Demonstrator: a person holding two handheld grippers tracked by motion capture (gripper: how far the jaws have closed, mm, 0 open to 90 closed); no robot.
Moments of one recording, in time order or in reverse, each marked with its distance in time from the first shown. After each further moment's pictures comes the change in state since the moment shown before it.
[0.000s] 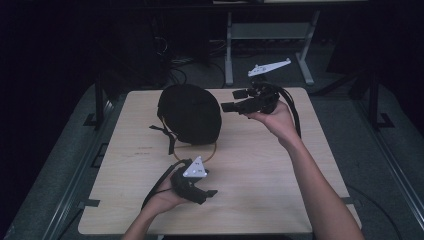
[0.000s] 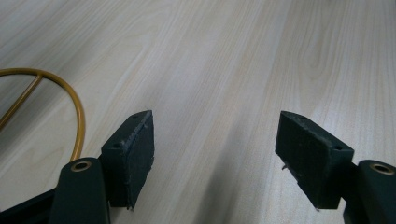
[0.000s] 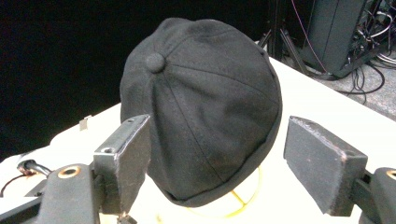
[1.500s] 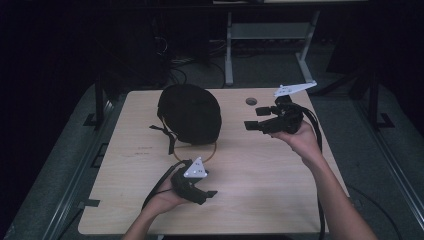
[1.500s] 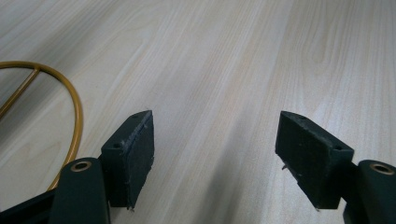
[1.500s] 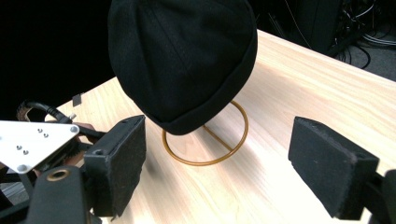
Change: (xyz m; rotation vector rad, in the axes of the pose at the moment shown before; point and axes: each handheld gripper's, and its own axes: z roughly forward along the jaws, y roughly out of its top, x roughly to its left) left arm 0.000 -0.002 0.003 0.004 0.007 -0.006; right arm -0.010 -0.063 -0.040 0.013 -0.035 0.039
